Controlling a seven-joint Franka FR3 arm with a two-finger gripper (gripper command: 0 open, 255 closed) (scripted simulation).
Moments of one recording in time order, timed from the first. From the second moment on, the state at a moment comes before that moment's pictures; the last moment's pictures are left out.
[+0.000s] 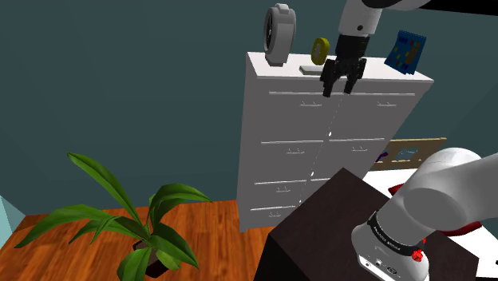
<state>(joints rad) -0.04 -0.61 -0.10 -2.30 0.00 1.57 0.10</state>
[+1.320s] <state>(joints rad) -0.14 -0.06 -0.25 -1.65 0.00 1.68 0.10</state>
